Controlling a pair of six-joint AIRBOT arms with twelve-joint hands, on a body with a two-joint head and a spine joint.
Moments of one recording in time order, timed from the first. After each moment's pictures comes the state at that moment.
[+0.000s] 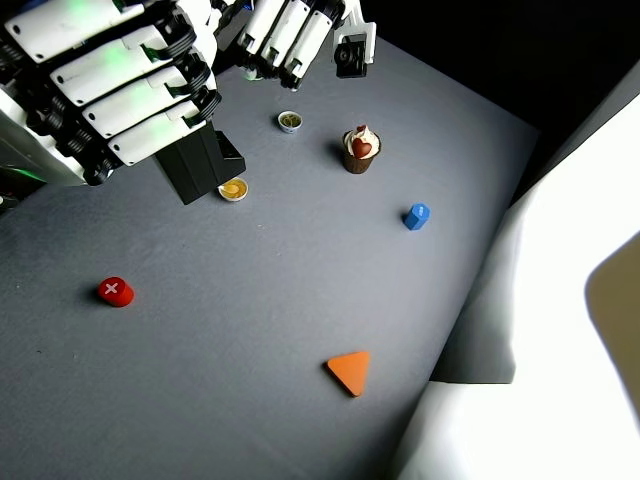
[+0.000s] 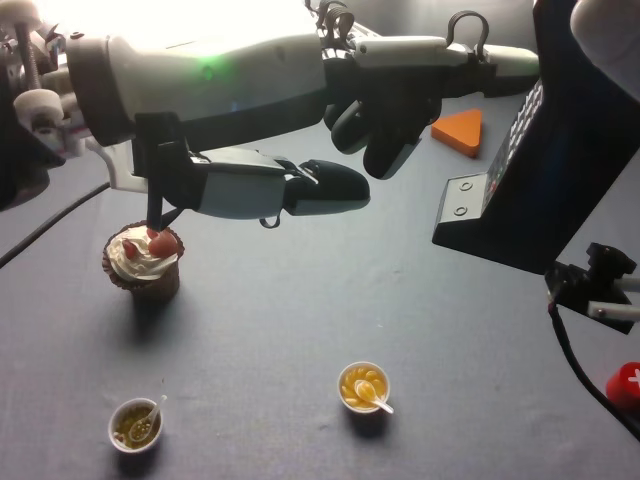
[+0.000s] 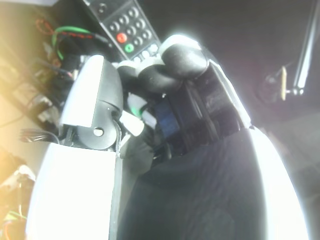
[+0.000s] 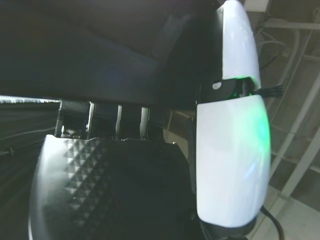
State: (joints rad) left arm 0.24 -0.62 1.08 0.91 -0.87 -0.07; right arm -0.54 -0.95 0.69 0.48 1.56 0.03
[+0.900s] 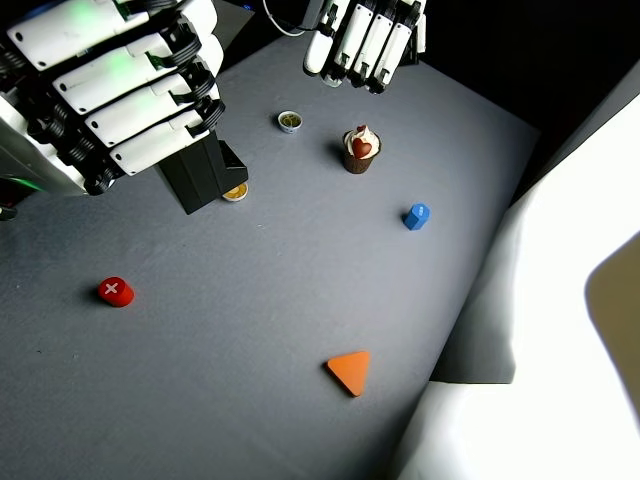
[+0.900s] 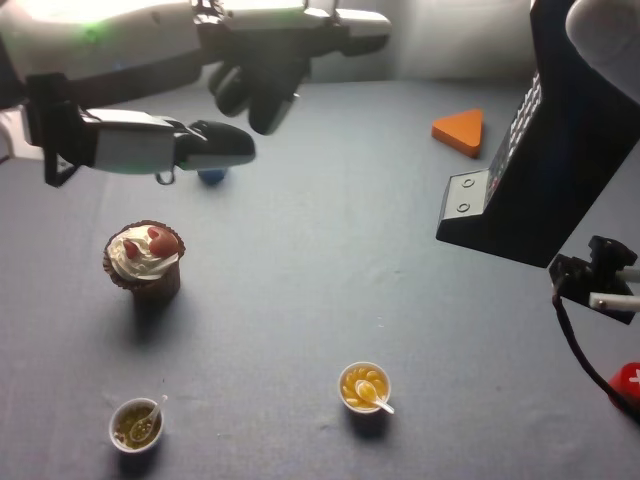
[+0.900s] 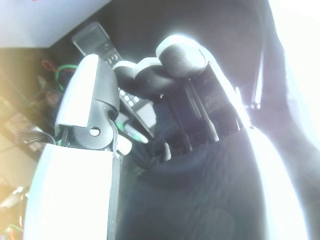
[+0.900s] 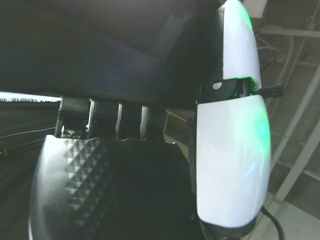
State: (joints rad) left arm 0.28 -0.56 1.21 0.93 -0.91 -0.11; right arm -0.54 -0.95 0.72 0.47 1.54 0.03
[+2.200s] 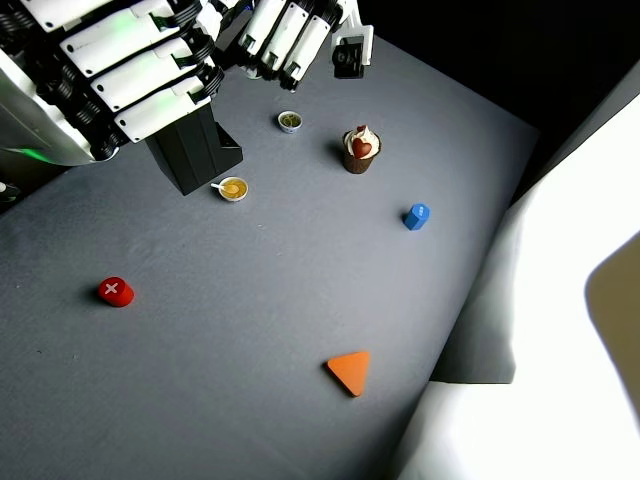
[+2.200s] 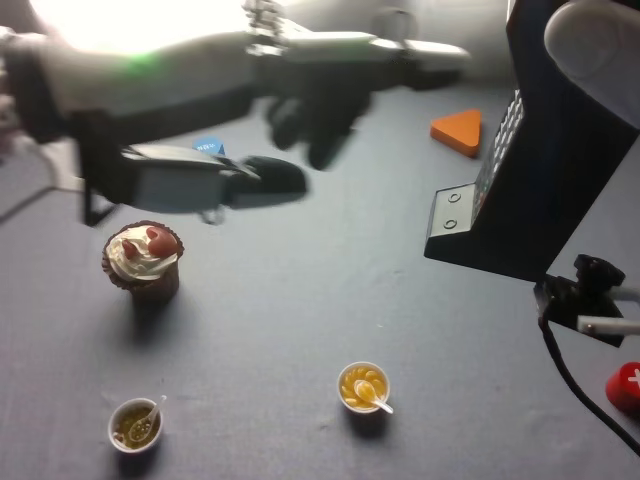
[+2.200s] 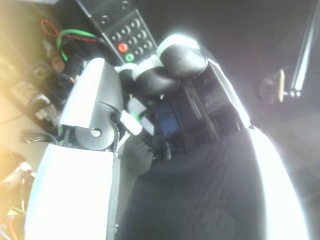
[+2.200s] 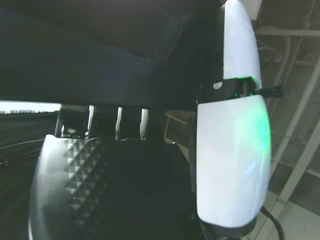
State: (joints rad) left arm 0.29 -0.54 1.11 0.88 -0.91 -0.07; right arm -0.53 -0.94 0.68 0.44 1.53 0.01
